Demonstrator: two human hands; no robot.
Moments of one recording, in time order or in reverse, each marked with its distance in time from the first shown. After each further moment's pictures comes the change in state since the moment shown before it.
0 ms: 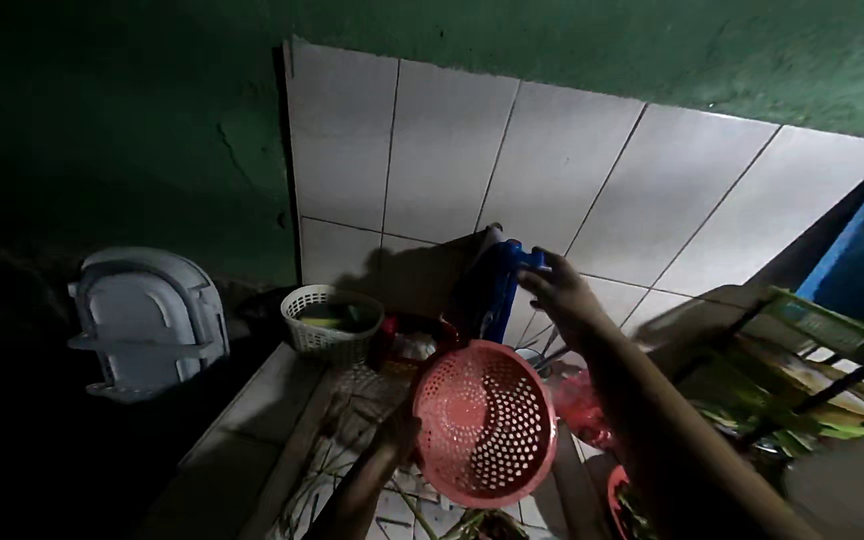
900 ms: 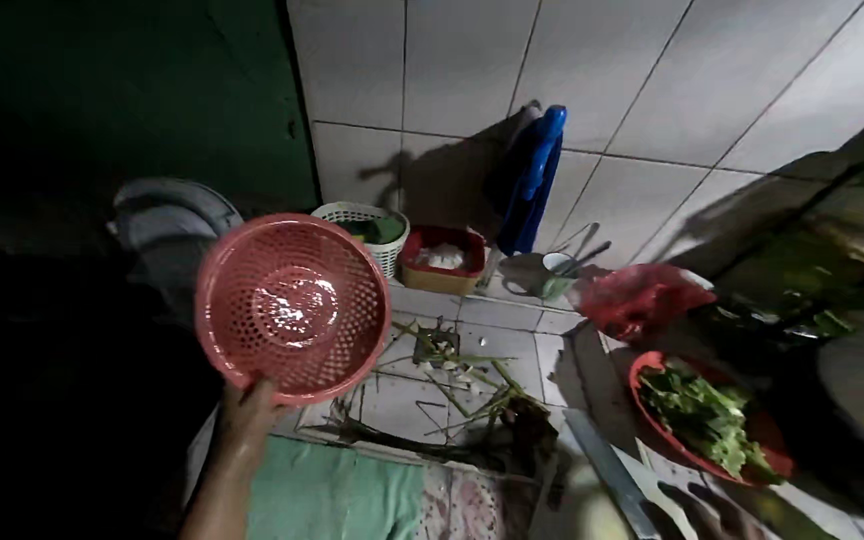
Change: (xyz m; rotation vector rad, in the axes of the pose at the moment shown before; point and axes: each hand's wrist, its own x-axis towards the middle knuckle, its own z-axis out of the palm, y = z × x) left_hand -0.152 -0.107 -0.129 -0.355 0.676 0.074; right_hand -0.399 0.131 -0.036 -0.841 0.048 0.321
